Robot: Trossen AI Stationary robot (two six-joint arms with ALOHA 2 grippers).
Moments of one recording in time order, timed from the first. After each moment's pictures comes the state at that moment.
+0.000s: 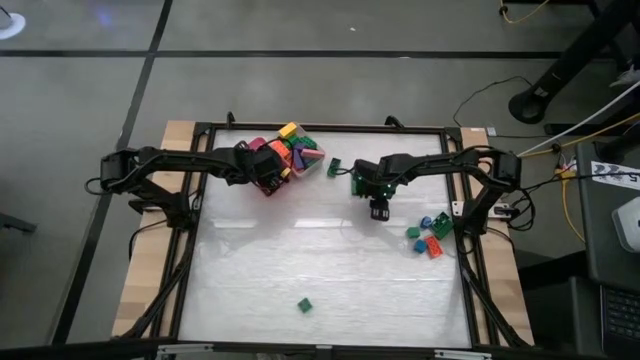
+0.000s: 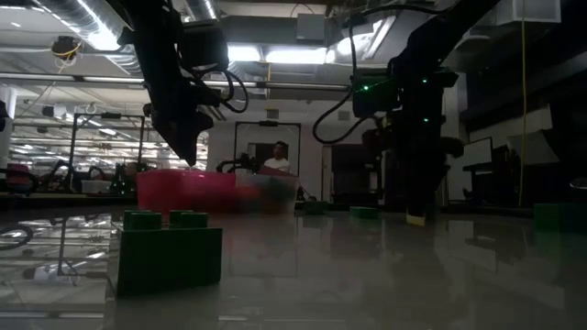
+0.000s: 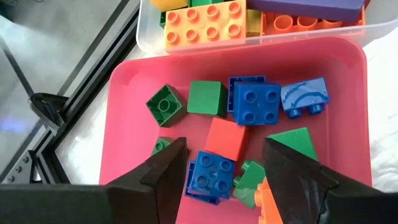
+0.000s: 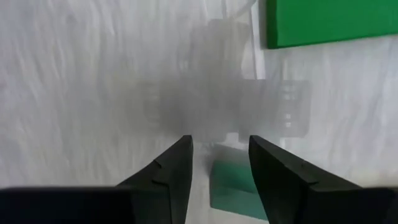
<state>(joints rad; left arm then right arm) 0.30 1.40 0.88 -0.69 -0.56 -0.30 -0.28 1.72 1.01 -0.73 -0.08 -0.18</state>
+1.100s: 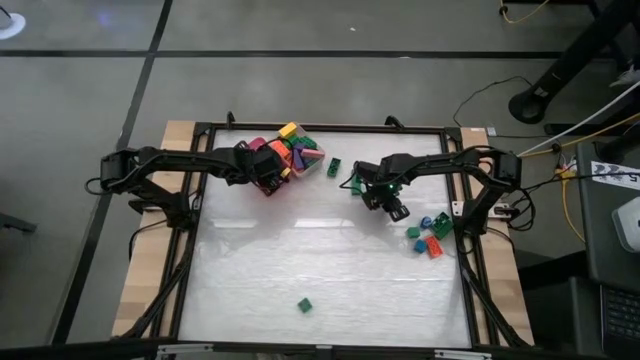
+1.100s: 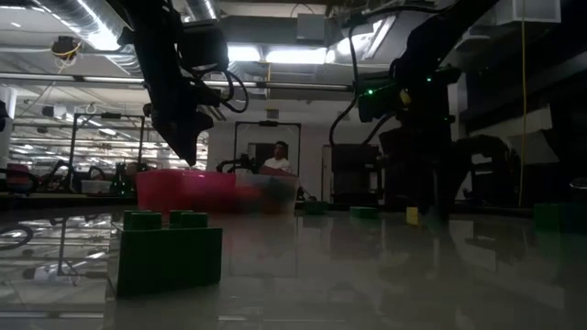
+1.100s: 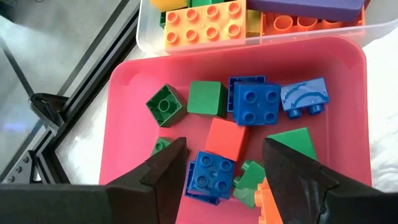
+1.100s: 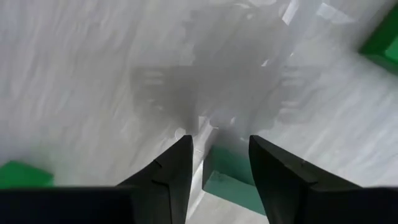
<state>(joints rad) 0.30 1.40 0.88 -0.69 -0.56 -0.30 -0.28 1.72 1.02 -0.84 -0.08 -0.76</state>
